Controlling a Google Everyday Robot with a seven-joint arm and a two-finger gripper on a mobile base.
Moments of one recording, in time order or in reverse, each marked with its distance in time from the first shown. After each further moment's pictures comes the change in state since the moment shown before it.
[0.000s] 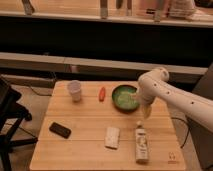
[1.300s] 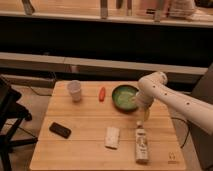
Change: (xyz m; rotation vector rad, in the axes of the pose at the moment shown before) arm -0.005 0.008 0.031 -0.046 -0.065 0.008
